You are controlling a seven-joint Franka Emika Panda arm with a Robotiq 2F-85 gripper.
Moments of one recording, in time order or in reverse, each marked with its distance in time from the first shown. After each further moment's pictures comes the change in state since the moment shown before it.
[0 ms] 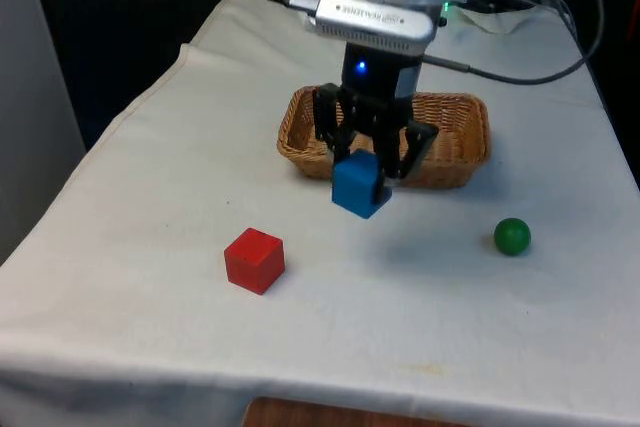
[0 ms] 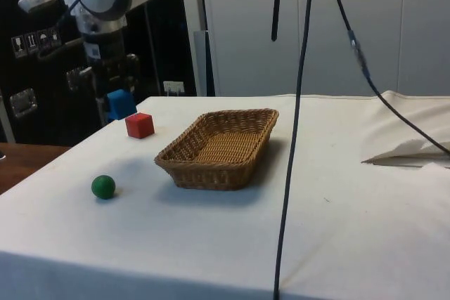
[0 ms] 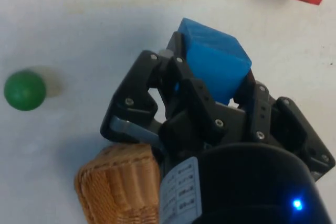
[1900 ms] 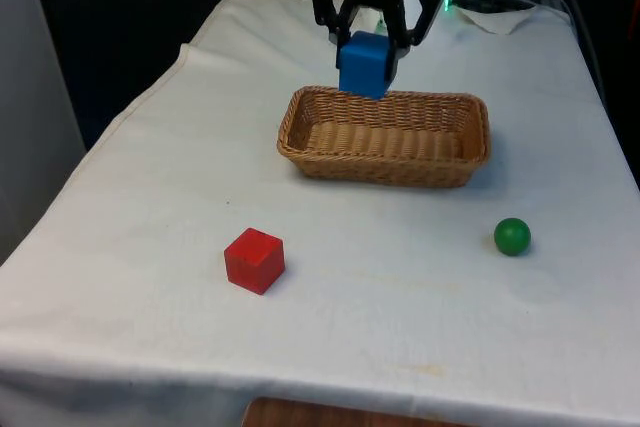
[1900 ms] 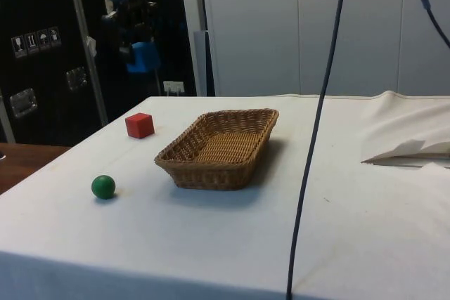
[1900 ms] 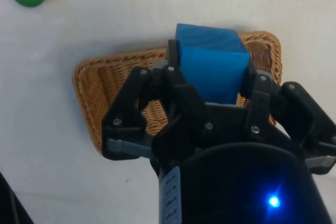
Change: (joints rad) arm 0.021 -0.364 0.006 -0.300 -0.056 -0.075 -0.256
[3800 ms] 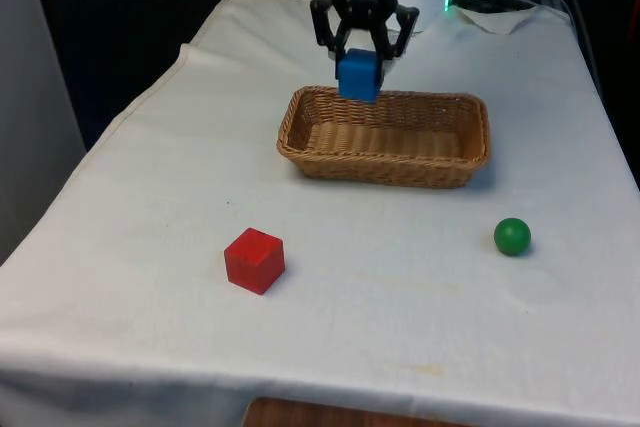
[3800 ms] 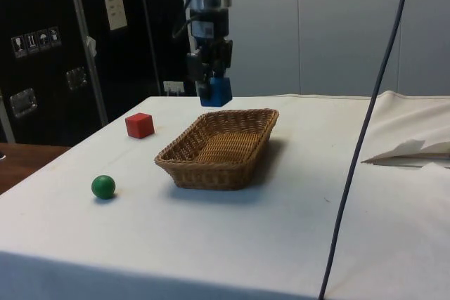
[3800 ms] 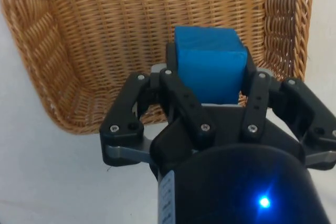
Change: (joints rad) arm -0.005 -0.292 -0.018 -0.660 -0.026 0.402 -0.087
